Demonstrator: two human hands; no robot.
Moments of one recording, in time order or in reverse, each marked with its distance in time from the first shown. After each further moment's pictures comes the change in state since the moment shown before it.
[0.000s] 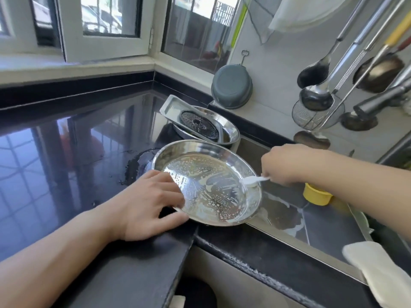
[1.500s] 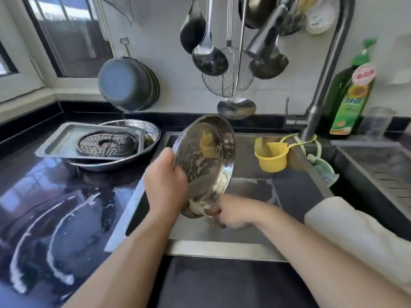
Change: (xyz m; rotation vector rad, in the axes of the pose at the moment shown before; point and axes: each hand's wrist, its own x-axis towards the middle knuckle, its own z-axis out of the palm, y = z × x) left_hand 0.255 0.099 0.134 -0.179 0.609 -0.569; right_hand 0.064 -0.006 0.232 1.184 -0.129 -0.015
